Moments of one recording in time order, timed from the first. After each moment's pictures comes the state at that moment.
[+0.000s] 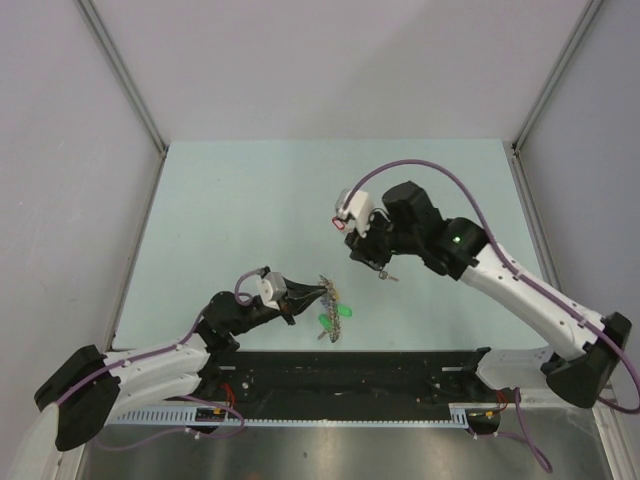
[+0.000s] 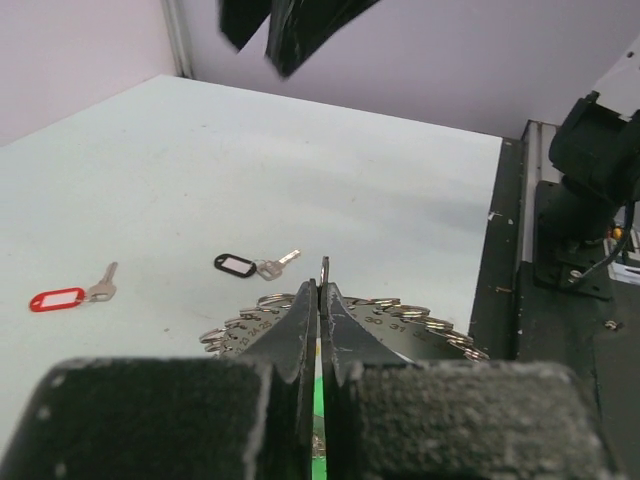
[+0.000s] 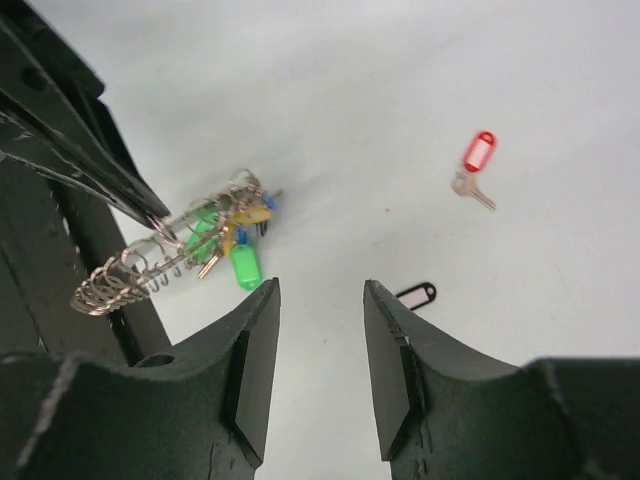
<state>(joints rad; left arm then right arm) -0.84 0.89 0.12 0.93 0.32 -0.07 0.85 1.29 1.34 -0.72 -0.20 -0.33</state>
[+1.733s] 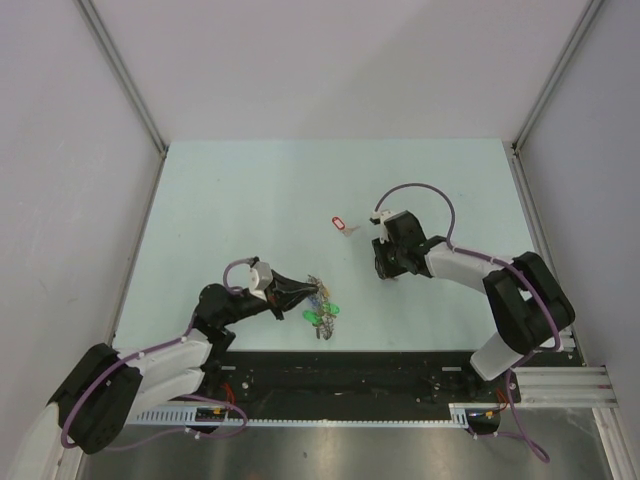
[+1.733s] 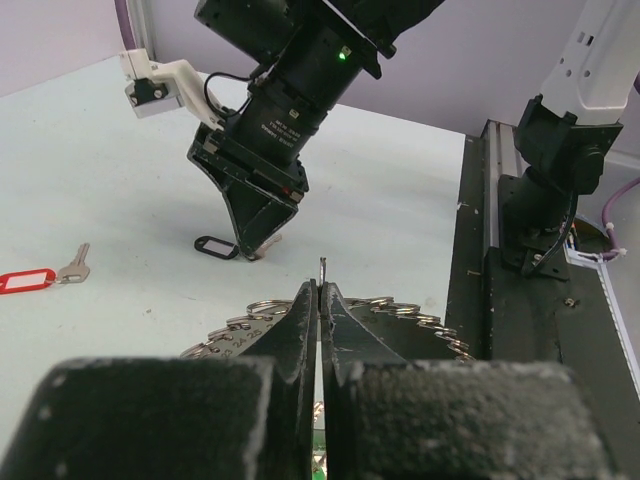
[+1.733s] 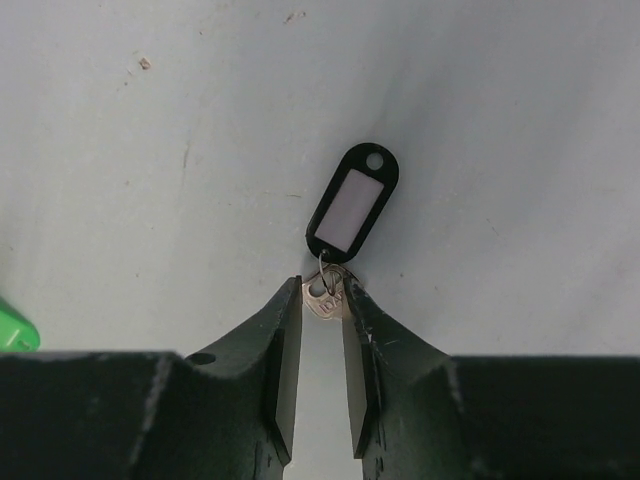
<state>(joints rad) -0.59 0.97 0.07 1.09 0.63 -0.23 0.53 1.59 0.85 -0.20 -0.06 0.15</state>
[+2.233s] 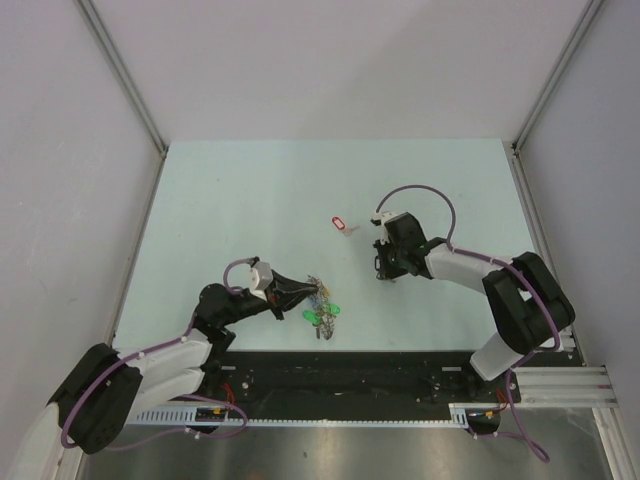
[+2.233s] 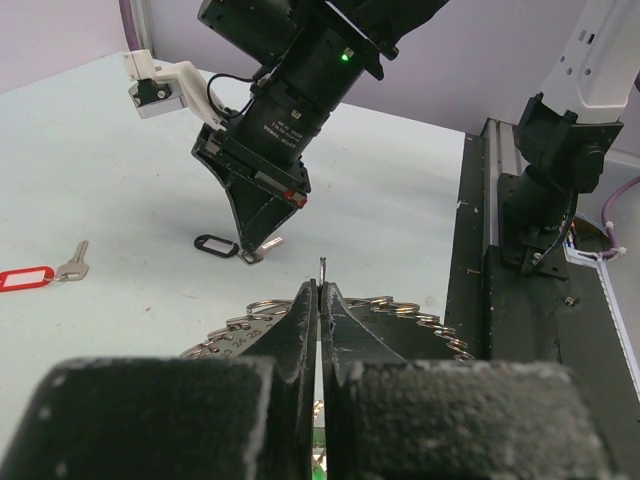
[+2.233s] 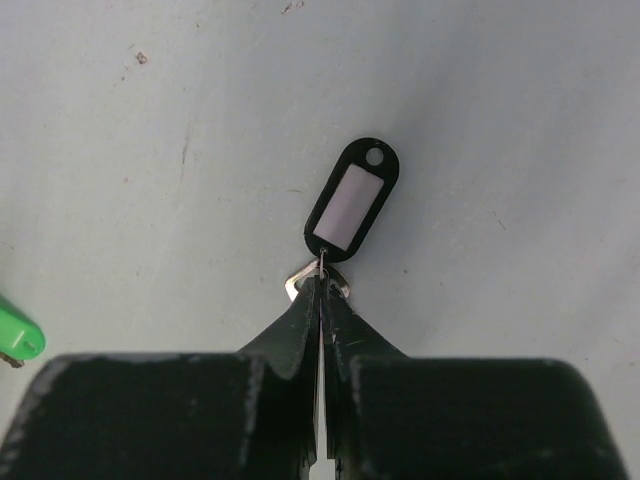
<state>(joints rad) -0.59 0.97 0.08 1.08 0.64 -0.23 0.53 1.60 0.83 -0.18 -0.07 0.17</state>
